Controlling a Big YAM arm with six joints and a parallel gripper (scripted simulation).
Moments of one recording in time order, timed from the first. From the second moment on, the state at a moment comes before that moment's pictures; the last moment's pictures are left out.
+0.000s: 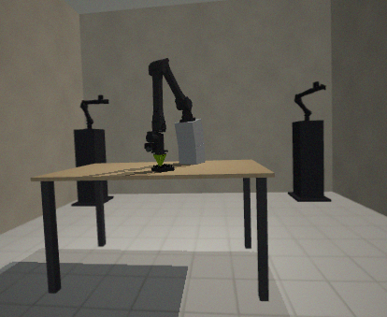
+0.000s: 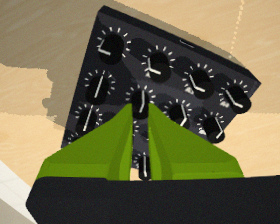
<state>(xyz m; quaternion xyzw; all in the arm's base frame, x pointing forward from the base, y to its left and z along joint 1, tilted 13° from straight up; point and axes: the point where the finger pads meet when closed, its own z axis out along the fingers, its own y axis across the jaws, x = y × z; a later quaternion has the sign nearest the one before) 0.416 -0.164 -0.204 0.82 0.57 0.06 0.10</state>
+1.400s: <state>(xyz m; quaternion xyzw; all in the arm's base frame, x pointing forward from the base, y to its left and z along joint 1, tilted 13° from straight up) 0.416 -0.164 -0.204 0.84 0.53 0.07 0.09</state>
